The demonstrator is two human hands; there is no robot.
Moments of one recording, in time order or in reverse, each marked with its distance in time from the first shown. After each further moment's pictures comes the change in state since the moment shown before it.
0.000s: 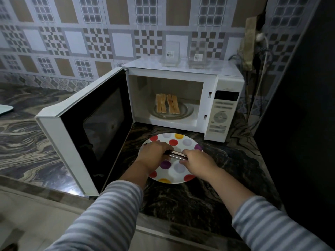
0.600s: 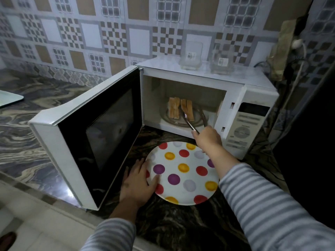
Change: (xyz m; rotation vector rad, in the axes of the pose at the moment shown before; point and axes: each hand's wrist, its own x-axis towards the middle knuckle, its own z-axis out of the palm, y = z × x) left_hand -0.047 -0.055 0.062 -0.105 0.095 -0.509; right_hand 0.130 -0.001 -0.035 0.326 0.276 0.430
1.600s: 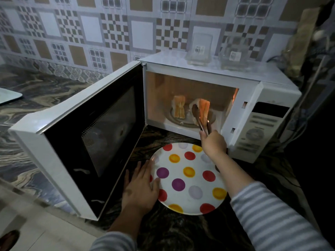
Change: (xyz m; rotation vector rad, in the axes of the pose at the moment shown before) left_hand 0.003 0.006 -0.005 0.043 -0.045 -0.045; right_hand 0.011 0.005 0.026 0.056 0.073 -0.008
